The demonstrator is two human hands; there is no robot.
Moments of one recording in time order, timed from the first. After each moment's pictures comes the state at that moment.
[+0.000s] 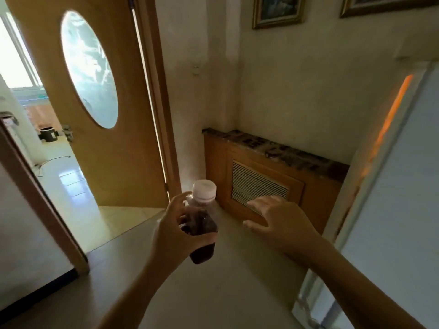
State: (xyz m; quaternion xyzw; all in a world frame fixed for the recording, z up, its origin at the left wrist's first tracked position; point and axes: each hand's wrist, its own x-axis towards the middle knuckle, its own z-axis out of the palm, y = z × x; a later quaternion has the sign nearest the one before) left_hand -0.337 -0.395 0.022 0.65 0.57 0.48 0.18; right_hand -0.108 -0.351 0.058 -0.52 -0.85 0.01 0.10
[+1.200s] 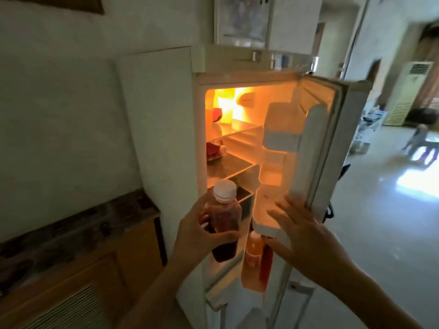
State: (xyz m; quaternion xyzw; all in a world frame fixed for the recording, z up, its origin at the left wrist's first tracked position) left_hand -0.054 0.022 0.028 0.78 -0.06 0.14 0.61; right_hand -0.059 -0.206 0.065 -0.96 -0.22 -0.19 0.05
